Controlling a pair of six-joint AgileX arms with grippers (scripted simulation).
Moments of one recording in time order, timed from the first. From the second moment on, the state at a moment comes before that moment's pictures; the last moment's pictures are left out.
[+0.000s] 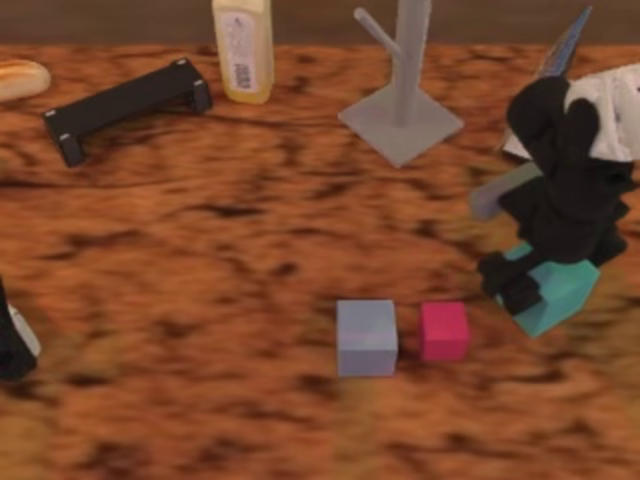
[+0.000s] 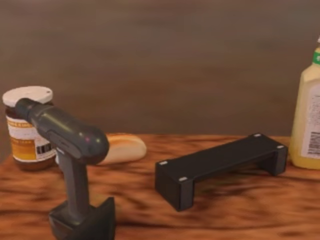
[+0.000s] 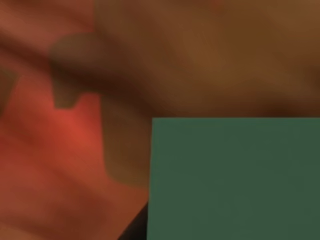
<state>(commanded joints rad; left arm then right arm) 0.02 0.00 0.00 0.00 0.00 0.00 0.31 2.08 1.35 -0.83 0.00 -0.23</state>
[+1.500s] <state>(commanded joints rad) 0.02 0.00 0.00 0.00 0.00 0.00 0.75 2.48 2.33 -1.43 0.01 0.64</state>
